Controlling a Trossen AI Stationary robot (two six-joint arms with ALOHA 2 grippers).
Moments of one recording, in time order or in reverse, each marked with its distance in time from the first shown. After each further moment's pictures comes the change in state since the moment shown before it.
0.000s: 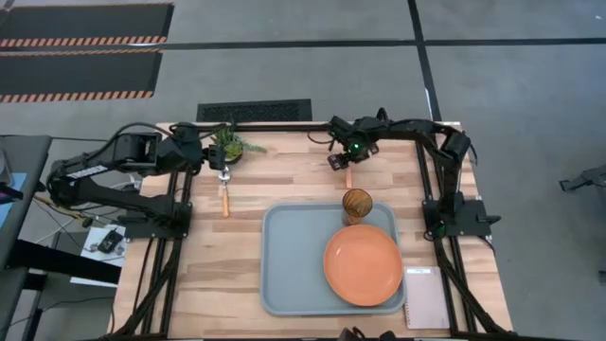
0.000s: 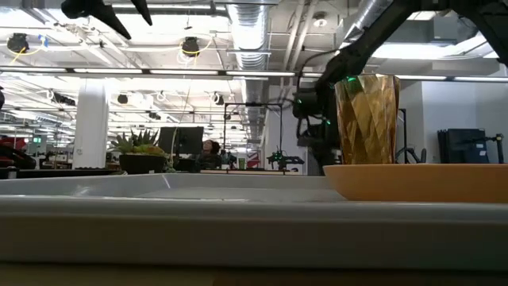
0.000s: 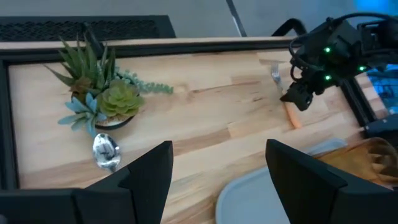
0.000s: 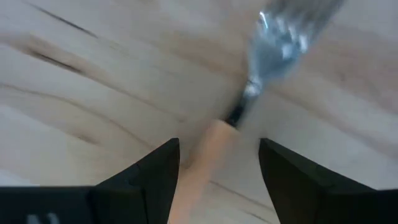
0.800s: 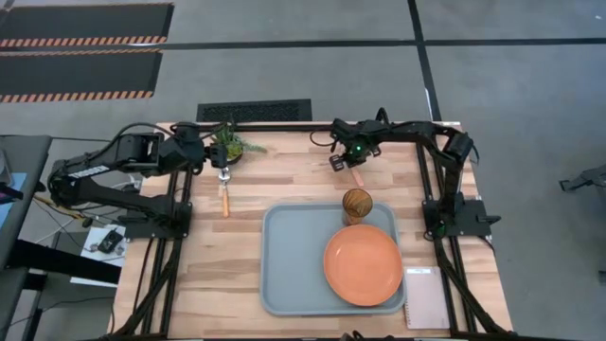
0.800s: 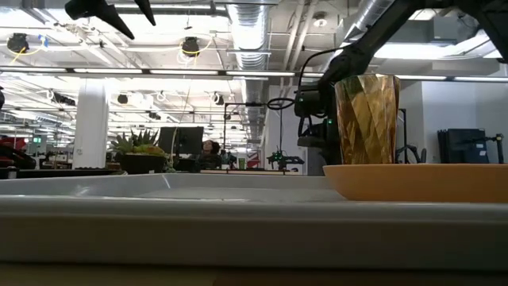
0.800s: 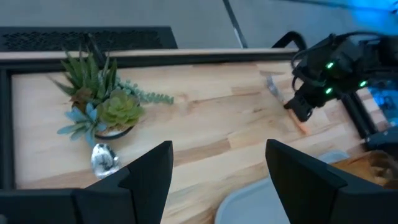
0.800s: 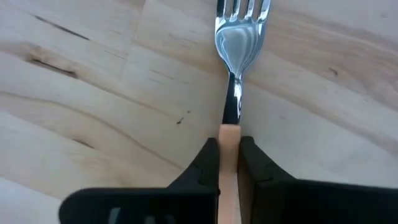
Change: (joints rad) left arm 0.000 0.008 -0.005 0.029 -0.046 -0.003; right arm 0.016 -0.004 -0.048 0.058 -0.002 0.050
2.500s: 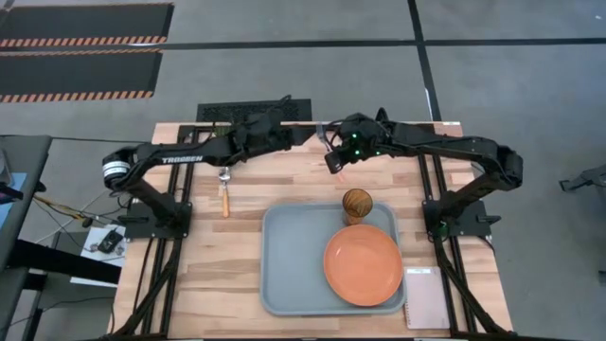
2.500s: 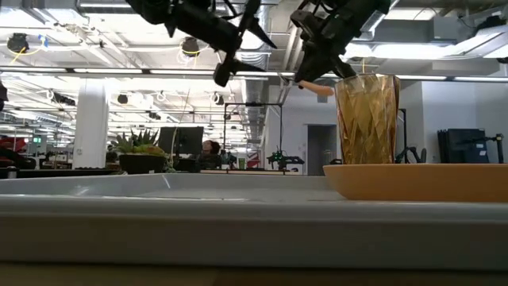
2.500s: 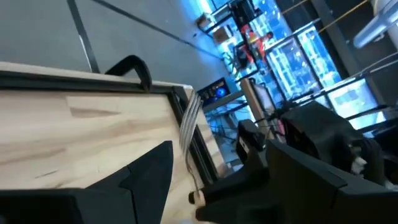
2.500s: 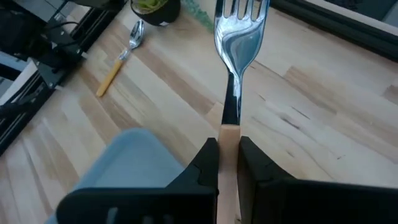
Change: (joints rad) left arm 0.224 0.573 -0.163 1.400 0.437 0.074; right arm 0.257 -0.475 0.069 0.097 0.023 0.007
